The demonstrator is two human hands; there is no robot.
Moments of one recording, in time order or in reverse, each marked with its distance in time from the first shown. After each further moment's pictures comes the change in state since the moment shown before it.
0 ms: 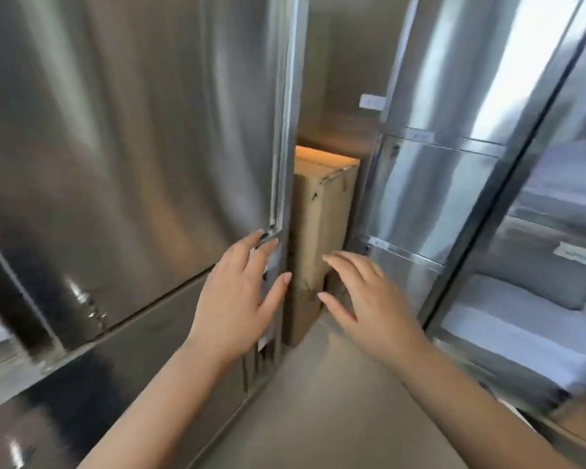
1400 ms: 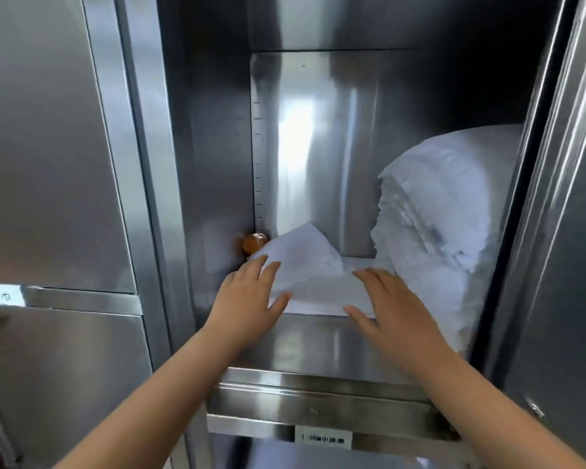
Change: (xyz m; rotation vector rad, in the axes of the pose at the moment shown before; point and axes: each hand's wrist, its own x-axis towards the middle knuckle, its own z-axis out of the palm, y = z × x) left_hand 0.608 0.575 0.602 -0.015 -0.206 0.465; right_hand 0.013 0.894 -0.273 -0.372 0.134 0.608
